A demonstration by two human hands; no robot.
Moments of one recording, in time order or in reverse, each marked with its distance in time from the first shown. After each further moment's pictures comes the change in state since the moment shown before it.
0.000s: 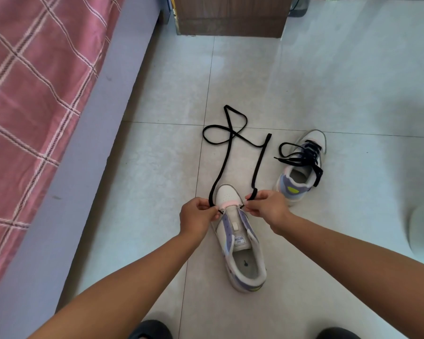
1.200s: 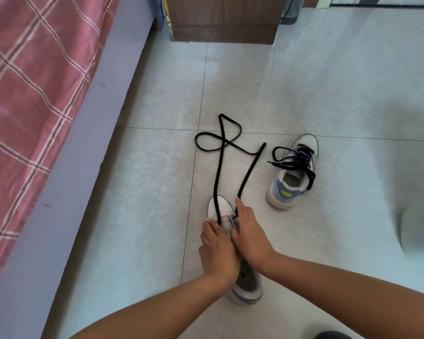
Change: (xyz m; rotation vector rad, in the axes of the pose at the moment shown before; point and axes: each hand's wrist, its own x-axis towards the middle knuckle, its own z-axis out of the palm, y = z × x) left_hand -0.061 -0.027 0.049 1.105 -0.027 0.168; right_hand -0.042 0.032 0.023 -0.748 -0.080 -0.476
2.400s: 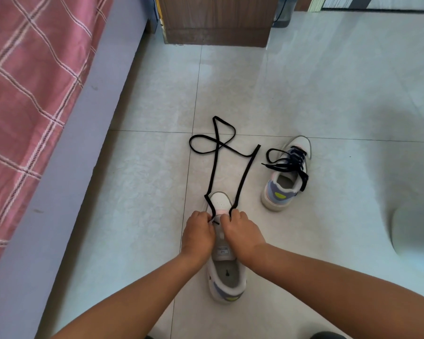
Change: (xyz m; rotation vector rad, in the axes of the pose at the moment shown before) left_hand 0.044 -0.022 -0.031 -0.315 0.095 0.142; right_hand 0.014 -0.007 0.003 -0.717 0.071 -0.189
